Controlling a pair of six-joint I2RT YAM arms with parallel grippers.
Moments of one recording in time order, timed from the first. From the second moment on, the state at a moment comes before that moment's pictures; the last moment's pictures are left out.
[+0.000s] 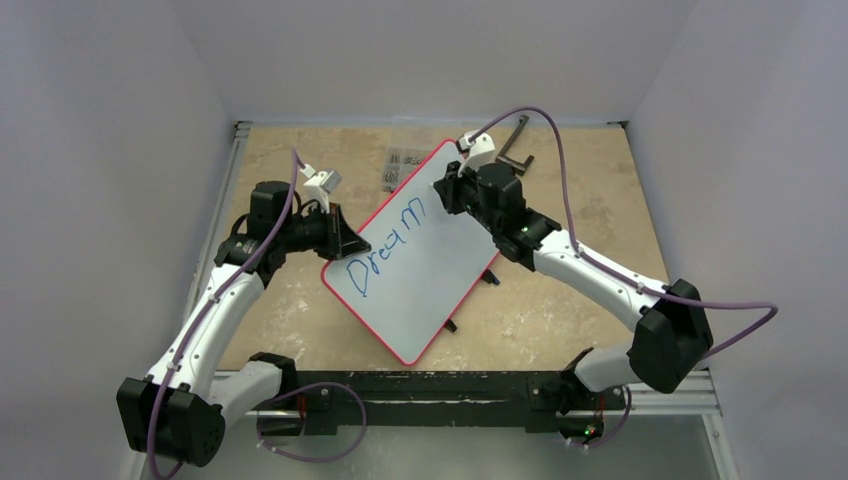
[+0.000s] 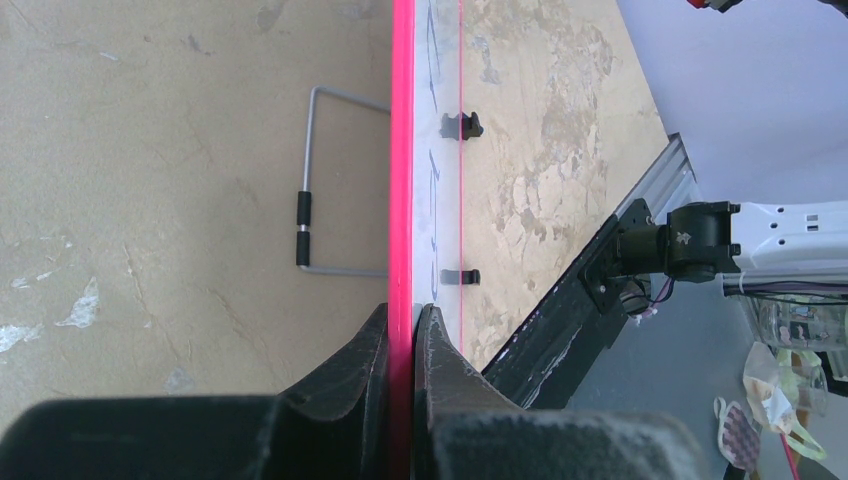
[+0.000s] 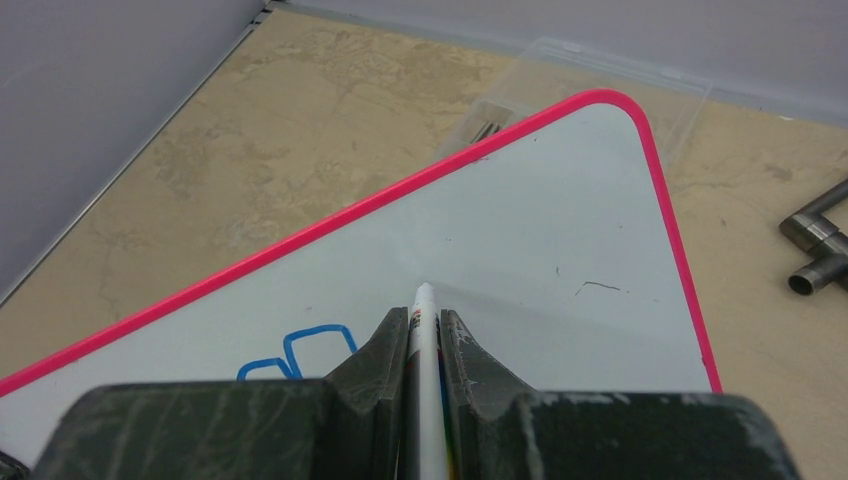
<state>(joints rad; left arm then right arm) -0.21 1.03 0.91 -0.51 0.68 -0.25 0.69 1.40 1.08 0.09 0.16 0.23</state>
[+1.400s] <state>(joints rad) -0.21 1.03 0.91 -0.52 0.68 -0.25 0.69 1.37 0.97 0.17 0.06 0.27</state>
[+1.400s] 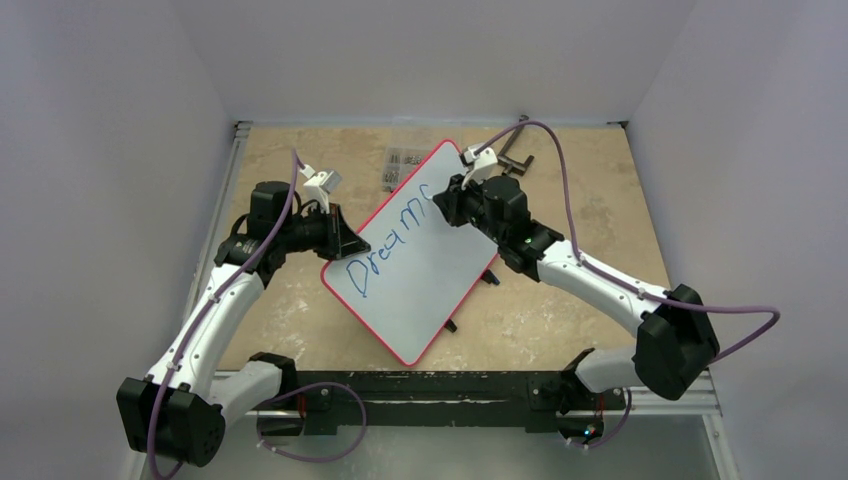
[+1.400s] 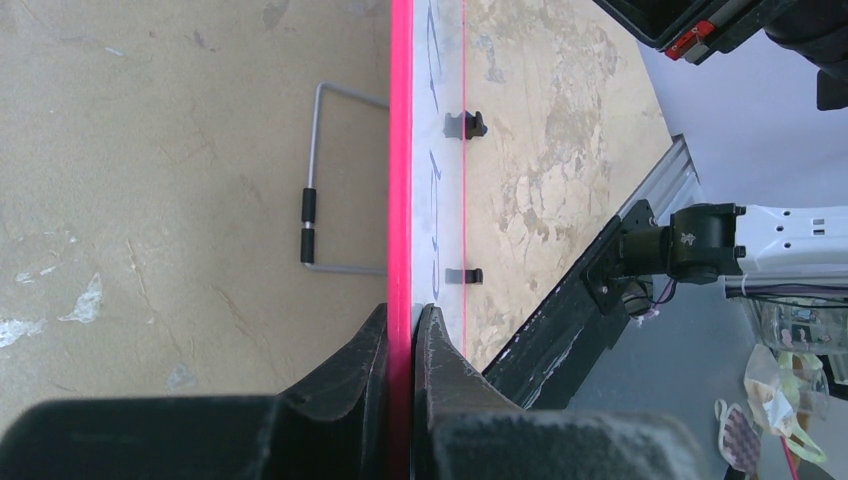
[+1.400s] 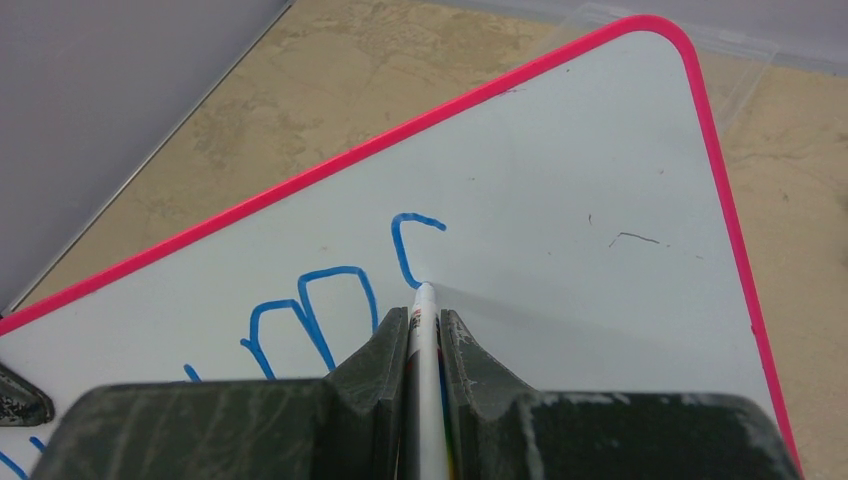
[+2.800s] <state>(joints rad) -0.21 1.03 0.91 -0.52 0.68 -0.25 0.64 1.34 0.94 0.14 -0.10 0.24</state>
